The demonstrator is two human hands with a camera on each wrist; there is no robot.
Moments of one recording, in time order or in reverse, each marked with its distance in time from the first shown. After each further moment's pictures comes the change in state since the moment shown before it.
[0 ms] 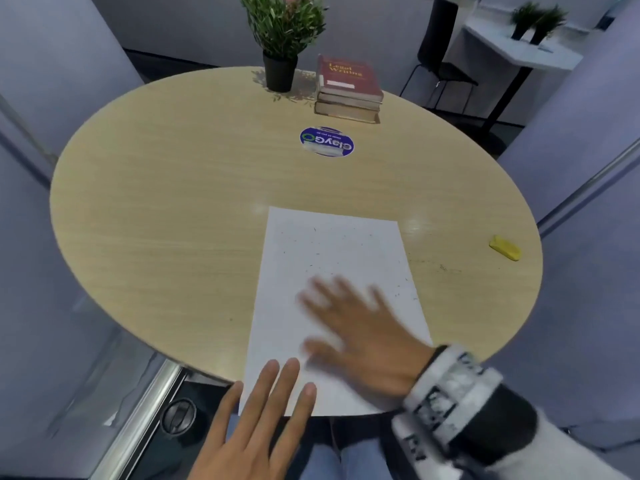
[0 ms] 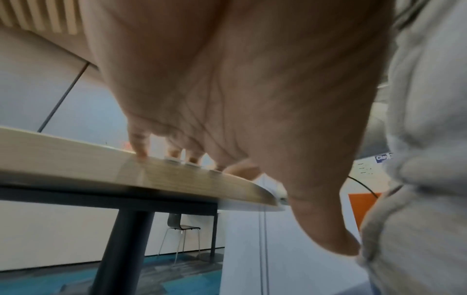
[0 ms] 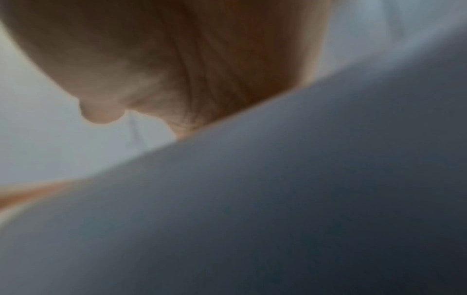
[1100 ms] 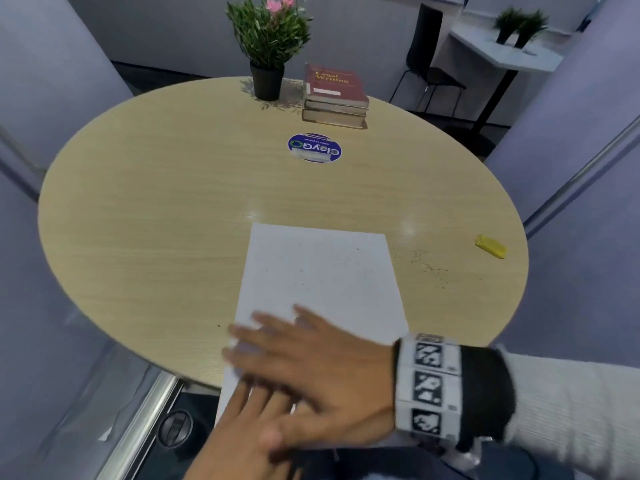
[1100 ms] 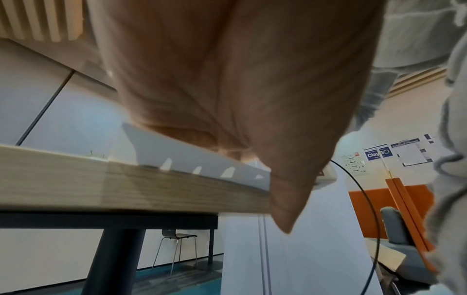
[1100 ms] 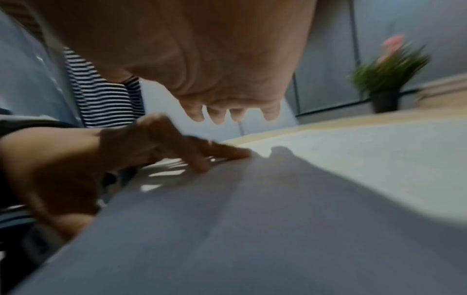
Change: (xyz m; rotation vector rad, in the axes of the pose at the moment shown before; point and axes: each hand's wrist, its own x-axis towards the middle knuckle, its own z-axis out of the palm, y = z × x) left_hand 0.011 0.013 0.003 0.099 -0.100 0.152; right_hand -0.016 -0.041 -0.025 -0.058 -0.098 -0.493
